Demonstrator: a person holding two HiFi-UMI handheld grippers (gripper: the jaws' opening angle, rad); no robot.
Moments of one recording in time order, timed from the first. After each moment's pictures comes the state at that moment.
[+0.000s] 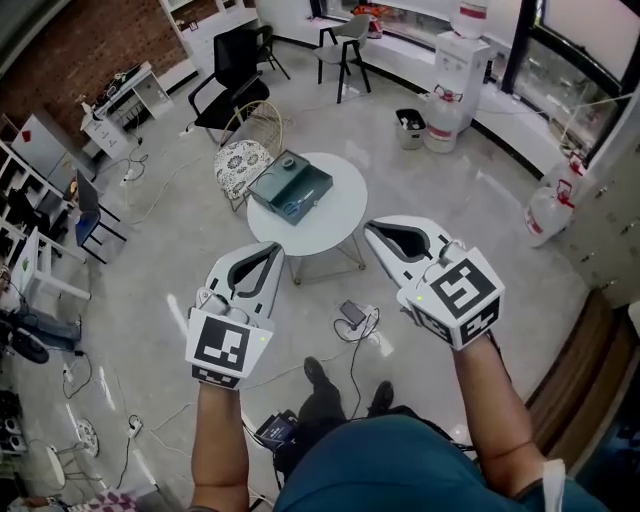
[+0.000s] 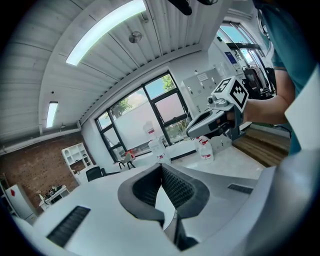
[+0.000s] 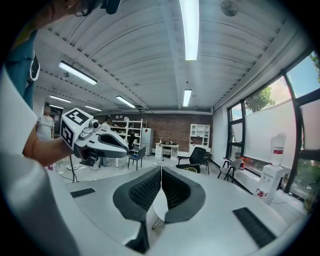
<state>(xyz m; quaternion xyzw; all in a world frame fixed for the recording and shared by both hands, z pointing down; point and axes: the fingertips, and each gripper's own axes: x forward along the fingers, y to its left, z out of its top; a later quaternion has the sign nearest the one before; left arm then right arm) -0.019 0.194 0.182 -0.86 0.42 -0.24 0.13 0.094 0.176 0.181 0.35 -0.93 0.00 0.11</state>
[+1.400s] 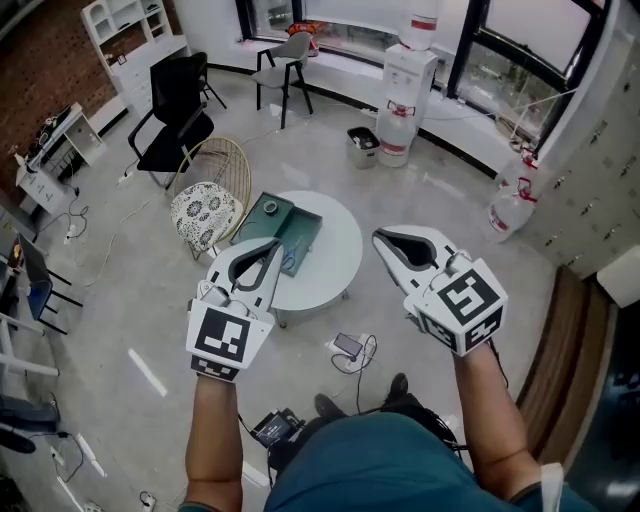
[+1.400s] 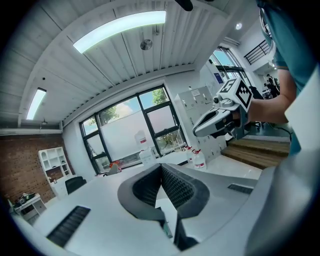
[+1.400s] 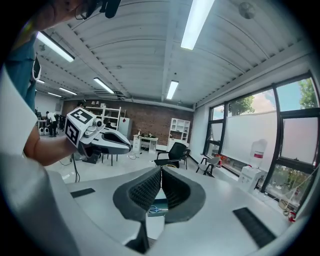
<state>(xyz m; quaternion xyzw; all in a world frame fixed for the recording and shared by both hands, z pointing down) -0.196 -0.063 0.180 -0.92 0.31 -0.18 0.14 -0.074 -0.035 0.173 0.48 -0.87 0.00 0.15</state>
